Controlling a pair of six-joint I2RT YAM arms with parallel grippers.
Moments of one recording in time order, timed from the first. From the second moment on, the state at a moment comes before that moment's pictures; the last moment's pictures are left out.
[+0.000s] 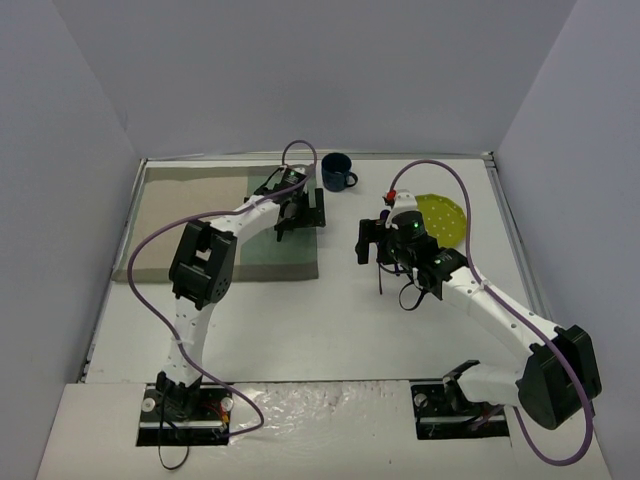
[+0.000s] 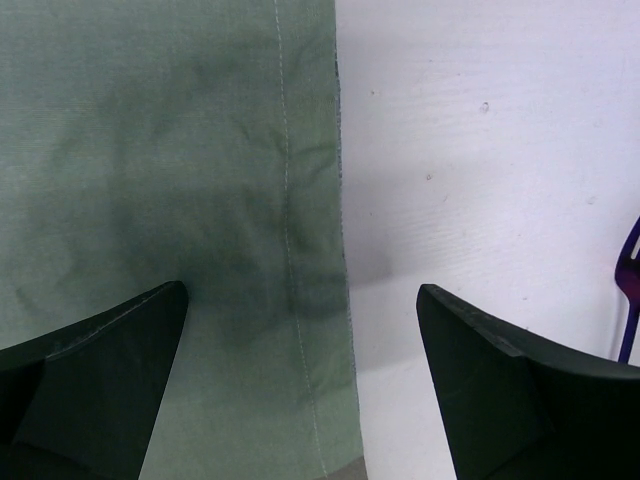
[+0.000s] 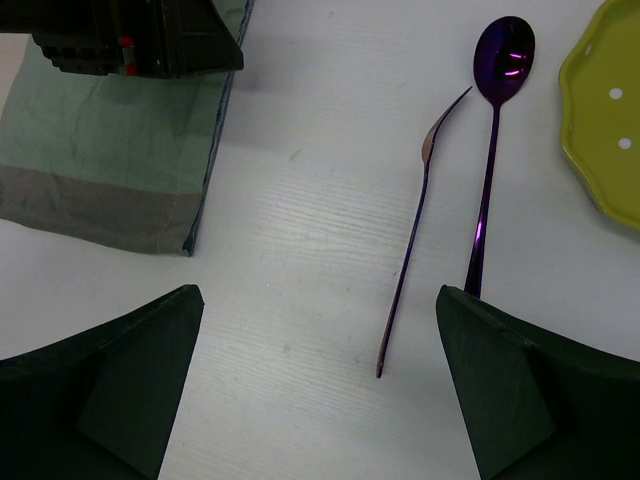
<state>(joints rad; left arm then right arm) -0.47 2.20 1.73 -0.44 0.04 -0.50 0.52 1.22 0.83 -0.21 0.11 0.32</state>
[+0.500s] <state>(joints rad) -0.48 2.27 1.83 -0.44 0.05 -0.51 0.51 1.22 0.83 -0.21 0.12 0.33</state>
